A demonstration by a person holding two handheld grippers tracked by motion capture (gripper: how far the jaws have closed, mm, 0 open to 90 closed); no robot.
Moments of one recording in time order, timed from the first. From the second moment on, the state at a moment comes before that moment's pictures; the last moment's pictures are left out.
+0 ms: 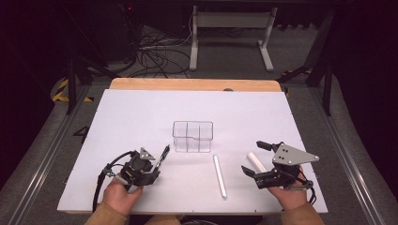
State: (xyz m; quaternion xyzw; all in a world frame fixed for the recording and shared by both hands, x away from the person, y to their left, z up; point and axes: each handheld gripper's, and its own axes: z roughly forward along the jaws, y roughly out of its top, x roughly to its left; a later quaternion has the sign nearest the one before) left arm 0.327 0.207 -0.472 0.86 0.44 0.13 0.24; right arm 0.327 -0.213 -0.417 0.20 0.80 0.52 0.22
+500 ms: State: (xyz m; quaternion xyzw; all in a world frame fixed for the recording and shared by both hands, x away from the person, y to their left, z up) left arm 0.330 0.205 -0.476 0.84 0.47 0.12 0.23; right arm 0.326 -0.210 -0.417 0.20 0.81 0.51 0.22
